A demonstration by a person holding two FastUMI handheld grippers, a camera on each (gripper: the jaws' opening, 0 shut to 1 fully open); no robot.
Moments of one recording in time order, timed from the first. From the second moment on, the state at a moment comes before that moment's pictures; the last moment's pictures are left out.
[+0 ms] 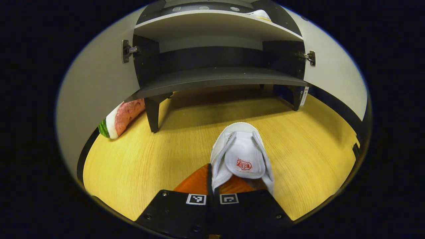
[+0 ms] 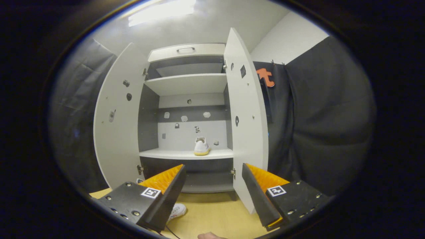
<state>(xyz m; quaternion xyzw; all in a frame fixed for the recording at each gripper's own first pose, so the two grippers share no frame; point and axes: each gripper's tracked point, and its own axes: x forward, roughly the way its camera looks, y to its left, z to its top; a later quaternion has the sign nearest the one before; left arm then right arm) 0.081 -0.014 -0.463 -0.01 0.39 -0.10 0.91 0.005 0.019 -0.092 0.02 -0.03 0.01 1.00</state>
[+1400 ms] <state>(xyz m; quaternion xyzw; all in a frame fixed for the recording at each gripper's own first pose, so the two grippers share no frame) 0.230 0.026 -0.104 -0.09 0.13 -0.01 0.99 -0.050 -0.004 -0.090 0.01 -0.07 0.02 1.00</state>
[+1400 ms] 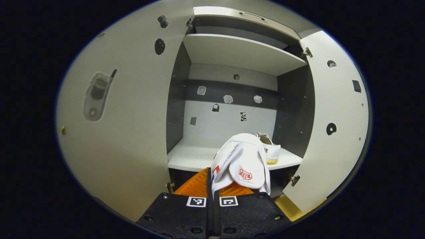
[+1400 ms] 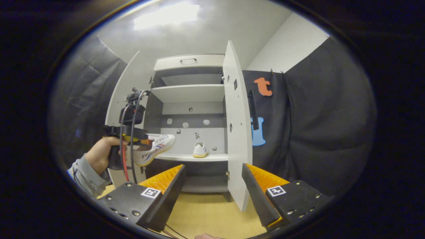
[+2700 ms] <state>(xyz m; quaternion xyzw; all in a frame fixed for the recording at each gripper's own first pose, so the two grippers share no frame) 0.449 0.036 -0.179 -0.11 0.23 0.10 0.96 -0.039 0.022 -0.123 0.01 -0.05 0.06 1.00</state>
